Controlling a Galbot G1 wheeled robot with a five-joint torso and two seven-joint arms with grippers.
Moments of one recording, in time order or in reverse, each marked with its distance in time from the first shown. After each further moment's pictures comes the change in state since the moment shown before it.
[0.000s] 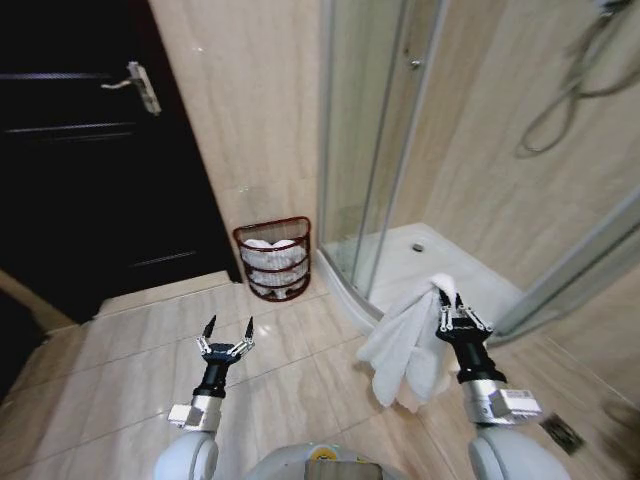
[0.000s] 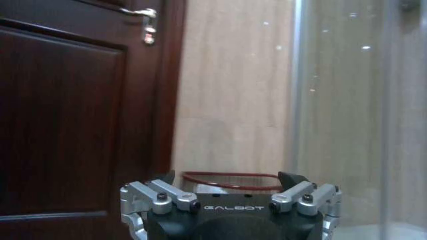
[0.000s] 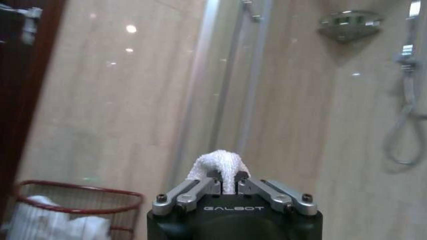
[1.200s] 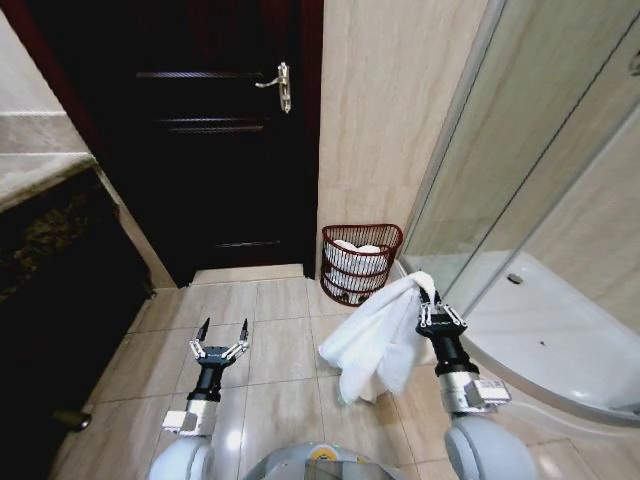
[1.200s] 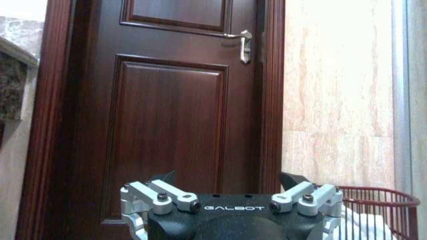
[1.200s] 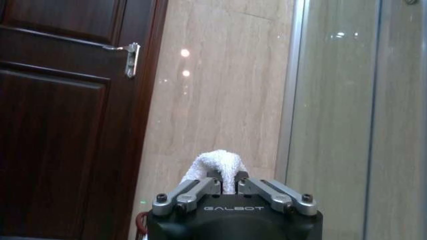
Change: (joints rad) left arm 0.018 0.002 -0.018 -0.003 0.015 -0.038 -0.011; right arm 0.060 -0.018 -0.079 -0.064 0.036 0.023 0.045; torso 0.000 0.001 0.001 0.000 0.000
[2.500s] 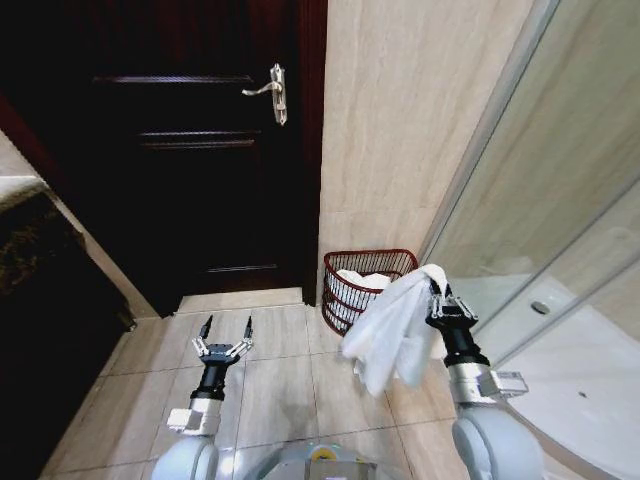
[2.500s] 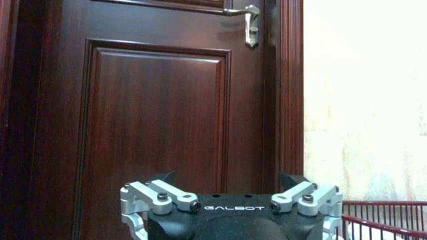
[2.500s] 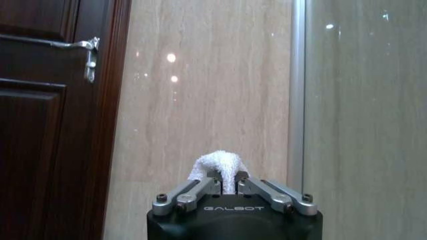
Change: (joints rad) left arm 0.008 -0.054 0.013 -0.074 0.083 0.077 -0.016; right arm 0.055 -0.069 0.045 0.027 0.151 -0.056 0.052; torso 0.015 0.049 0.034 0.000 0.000
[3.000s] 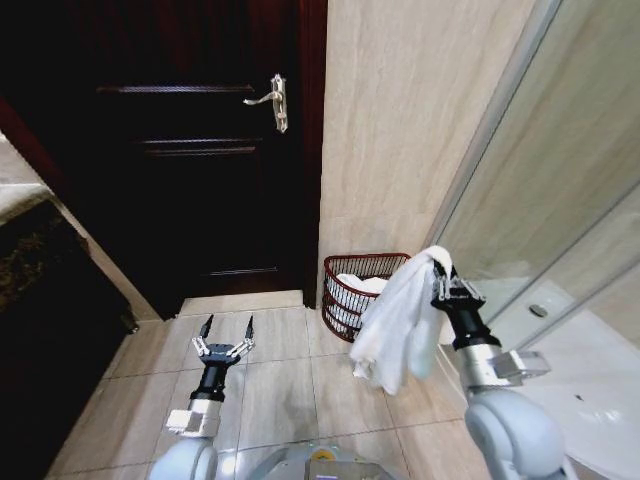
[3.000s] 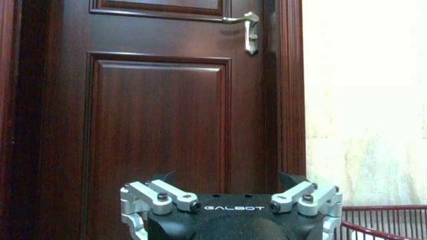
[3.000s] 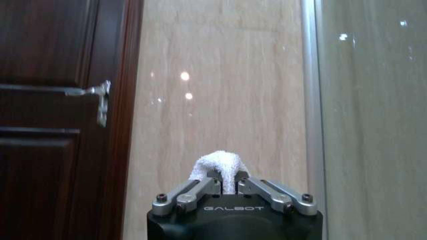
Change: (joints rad) left arm 0.031 -0.023 -0.022 -0.031 0.022 0.005 0.012; right arm 0.149 -0.211 0.038 0.089 0.257 -0.158 0.089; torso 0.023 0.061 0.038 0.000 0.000
